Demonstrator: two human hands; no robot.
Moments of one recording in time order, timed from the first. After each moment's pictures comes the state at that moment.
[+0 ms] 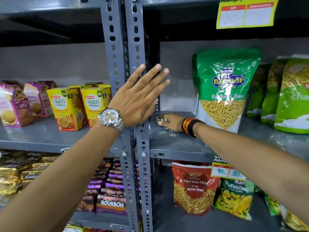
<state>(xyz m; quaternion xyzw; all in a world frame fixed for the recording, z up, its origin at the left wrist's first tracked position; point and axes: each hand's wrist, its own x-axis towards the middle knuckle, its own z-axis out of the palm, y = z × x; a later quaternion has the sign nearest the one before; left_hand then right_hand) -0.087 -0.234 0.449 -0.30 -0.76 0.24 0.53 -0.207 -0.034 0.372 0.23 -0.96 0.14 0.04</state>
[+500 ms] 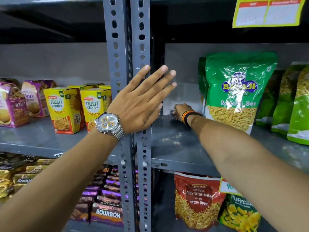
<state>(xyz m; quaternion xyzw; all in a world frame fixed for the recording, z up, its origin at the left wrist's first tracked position) -0.095 -0.235 0.446 -0.31 -0.74 0.23 0.56 -0.303 -0.019 0.392 0.06 -0.98 0.09 0.15</state>
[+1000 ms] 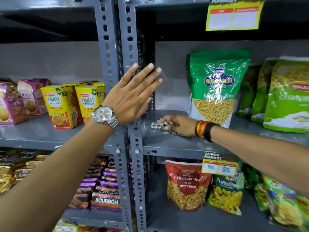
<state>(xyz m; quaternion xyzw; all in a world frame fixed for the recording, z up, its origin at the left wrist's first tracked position) -0.087 -0.233 0.448 -0.30 -0.76 0.23 0.53 -0.168 0.014 0.372 0.30 -0.93 0.18 0.04</state>
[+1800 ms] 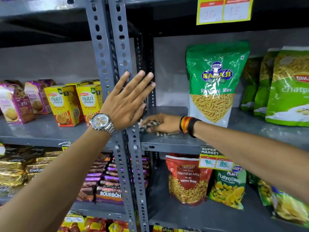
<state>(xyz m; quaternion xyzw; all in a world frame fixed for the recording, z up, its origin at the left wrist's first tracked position) -0.088 -0.235 0.422 -0.29 -0.76 0.22 0.54 -0.149 -0.030 0.379 0.37 -0.90 0.25 -0.06</state>
